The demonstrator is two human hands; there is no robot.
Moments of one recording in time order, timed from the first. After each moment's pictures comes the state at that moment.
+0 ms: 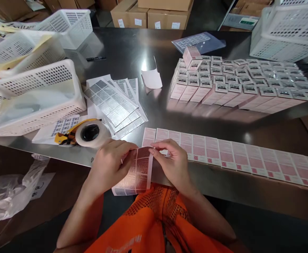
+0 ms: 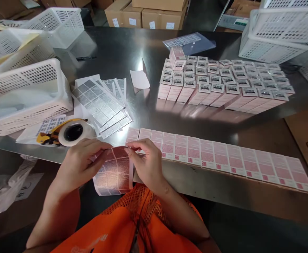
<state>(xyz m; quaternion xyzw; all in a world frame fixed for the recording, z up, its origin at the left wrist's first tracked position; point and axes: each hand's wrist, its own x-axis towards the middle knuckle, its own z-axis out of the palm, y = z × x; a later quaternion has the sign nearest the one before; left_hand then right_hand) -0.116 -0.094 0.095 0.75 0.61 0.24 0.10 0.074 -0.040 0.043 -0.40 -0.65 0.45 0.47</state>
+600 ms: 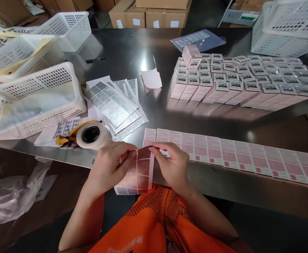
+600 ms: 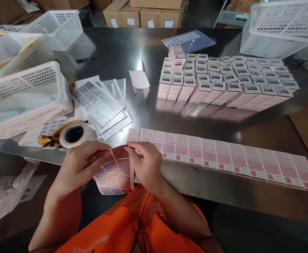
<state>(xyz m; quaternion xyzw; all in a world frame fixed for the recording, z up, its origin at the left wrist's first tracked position) -0.117 -0.094 0.097 0.72 0.61 0.28 0.15 0.070 -0.040 0.035 -0.42 -0.70 0.32 0.49</state>
